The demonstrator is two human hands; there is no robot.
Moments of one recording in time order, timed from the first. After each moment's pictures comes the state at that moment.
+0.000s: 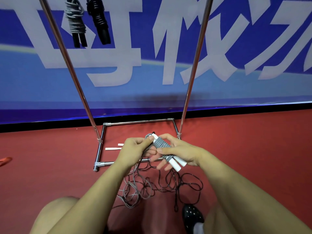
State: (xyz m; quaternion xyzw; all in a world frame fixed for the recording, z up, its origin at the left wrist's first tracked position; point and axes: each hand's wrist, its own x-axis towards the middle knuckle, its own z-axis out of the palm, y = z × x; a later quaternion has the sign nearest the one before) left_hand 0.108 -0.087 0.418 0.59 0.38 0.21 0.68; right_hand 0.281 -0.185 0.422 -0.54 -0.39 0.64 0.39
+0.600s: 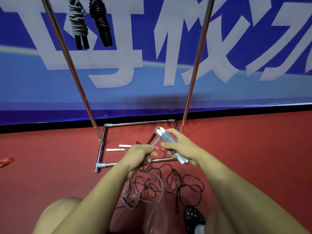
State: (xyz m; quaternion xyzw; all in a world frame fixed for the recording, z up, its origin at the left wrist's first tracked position) left_hand 0.110 -0.084 0.401 0.54 0.42 0.12 0.72; right_hand 0.287 -0.176 0.412 -0.62 -0.36 0.52 0.47
